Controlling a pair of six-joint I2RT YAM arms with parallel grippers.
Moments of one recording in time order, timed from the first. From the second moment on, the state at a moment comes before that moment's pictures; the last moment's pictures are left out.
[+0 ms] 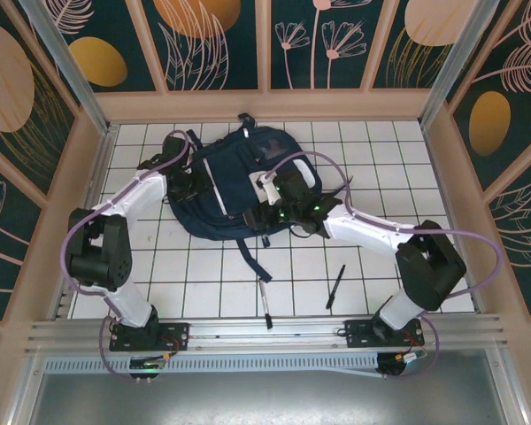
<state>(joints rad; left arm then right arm) -0.22 1.73 1.23 -0.57 0.17 -0.65 0.80 1.59 1.04 -0.16 -0.16 0.25</state>
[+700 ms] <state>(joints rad) -0.22 1.64 1.20 -0.56 0.29 -0.76 0.79 1.81 1.24 -0.33 -0.32 -0.02</state>
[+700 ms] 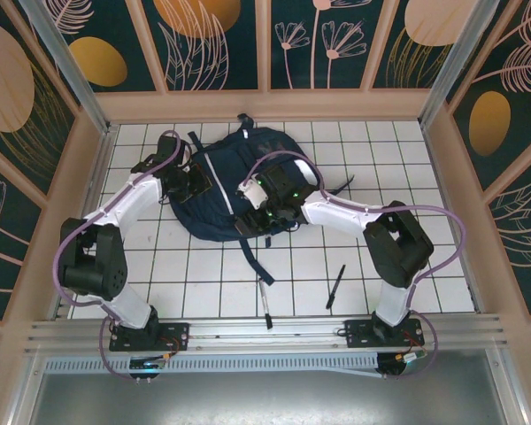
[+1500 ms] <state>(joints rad) -0.23 1.55 1.11 -0.53 0.42 -0.85 0.73 1.60 0.62 0.39 -0.42 -0.27</state>
